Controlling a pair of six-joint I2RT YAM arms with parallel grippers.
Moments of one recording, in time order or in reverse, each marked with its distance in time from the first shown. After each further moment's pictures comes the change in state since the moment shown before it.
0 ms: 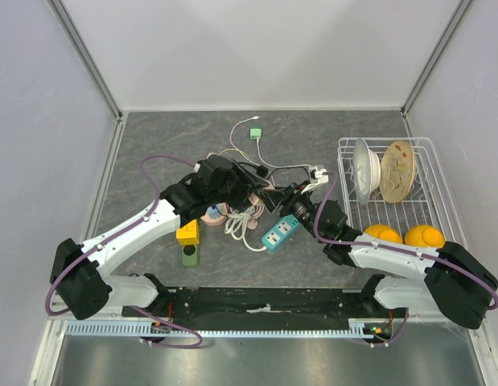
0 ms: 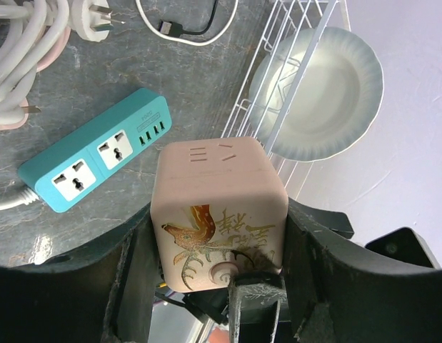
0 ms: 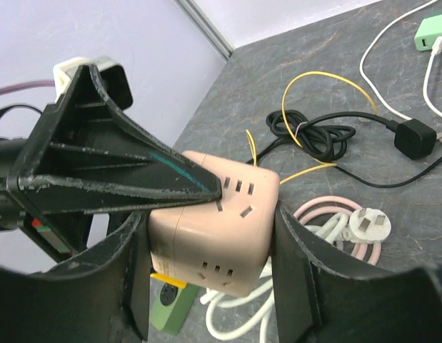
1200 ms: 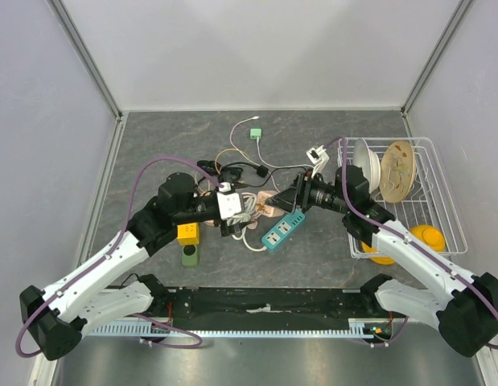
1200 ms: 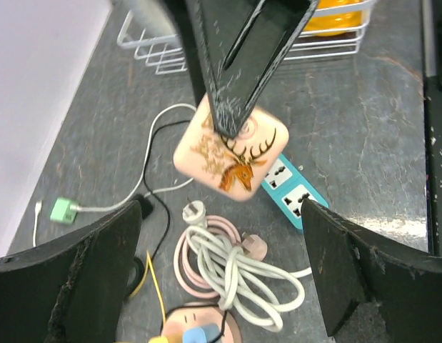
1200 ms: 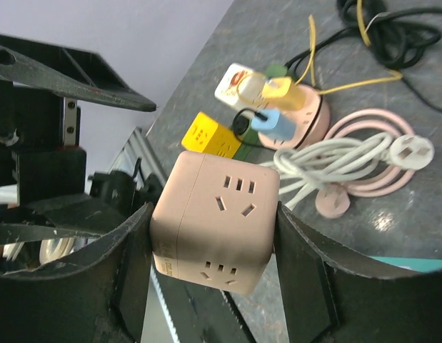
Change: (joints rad) left arm 0.023 -0.374 -0.204 0.179 0.462 1.987; right arm -0.314 -0.161 0.248 -0.665 -0.708 -0.023
